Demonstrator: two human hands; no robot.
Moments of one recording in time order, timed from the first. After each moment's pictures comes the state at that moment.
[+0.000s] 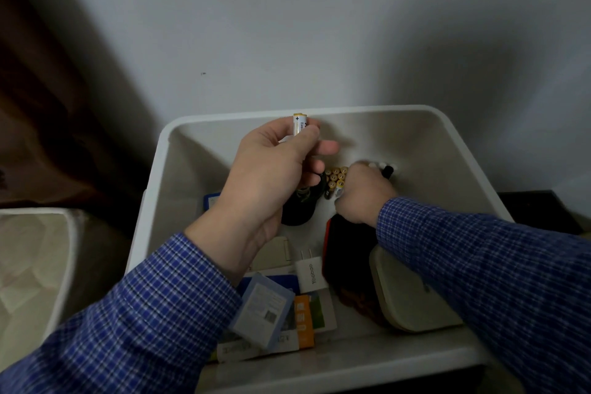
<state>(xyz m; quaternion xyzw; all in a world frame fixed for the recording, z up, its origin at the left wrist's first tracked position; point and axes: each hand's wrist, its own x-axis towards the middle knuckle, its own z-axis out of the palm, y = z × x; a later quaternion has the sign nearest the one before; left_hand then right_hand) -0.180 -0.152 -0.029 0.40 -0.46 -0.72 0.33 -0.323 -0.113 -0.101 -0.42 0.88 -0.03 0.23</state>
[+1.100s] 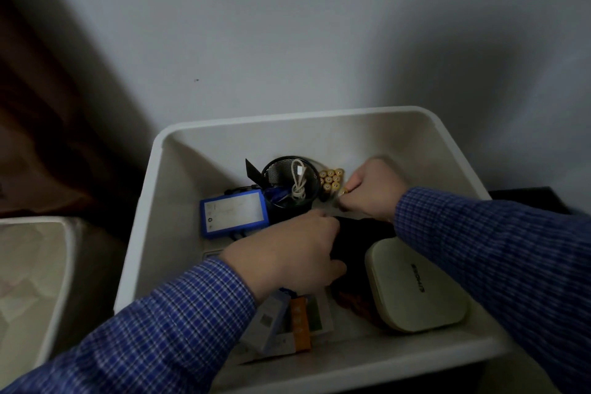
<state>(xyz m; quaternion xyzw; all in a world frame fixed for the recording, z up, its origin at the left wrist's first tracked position) -0.178 -0.127 -0.069 0.23 -0.90 -0.32 -0.17 -0.354 -0.101 -0.099 -0.38 0.85 -0.18 0.31</state>
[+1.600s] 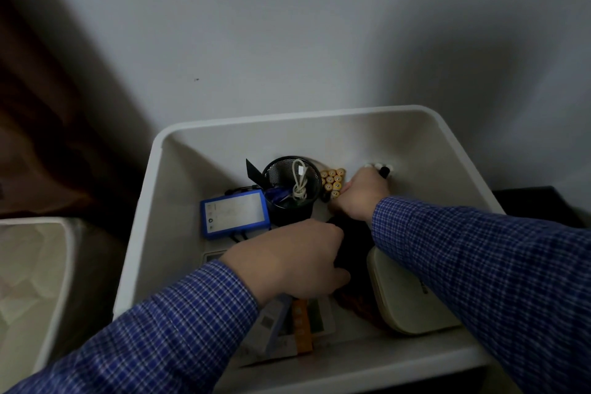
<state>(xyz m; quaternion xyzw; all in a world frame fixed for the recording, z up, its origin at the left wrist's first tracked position) -0.179 -0.125 -0.072 0.21 -0.91 -0.31 -0.20 -0.333 -0.118 -0.121 -0.25 0.90 -0.20 0.29</state>
